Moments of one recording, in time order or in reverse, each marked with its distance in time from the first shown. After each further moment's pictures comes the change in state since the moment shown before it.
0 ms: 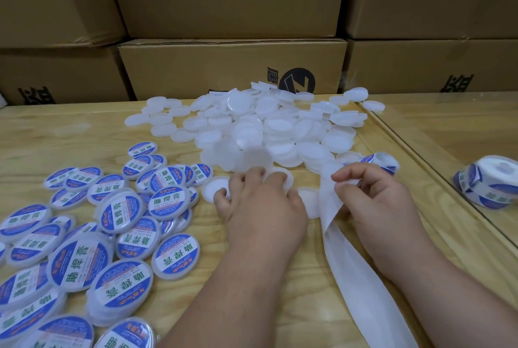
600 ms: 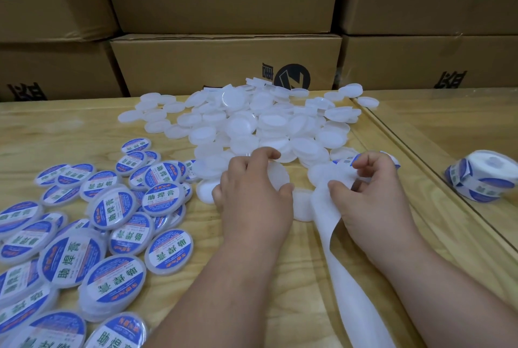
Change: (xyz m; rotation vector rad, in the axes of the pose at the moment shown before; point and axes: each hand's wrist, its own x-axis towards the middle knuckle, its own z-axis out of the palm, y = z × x) left_hand 0.002 0.001 -0.004 -0.289 0.128 0.001; right_hand 0.003 0.004 -0.001 -0.225 0.116 0.009
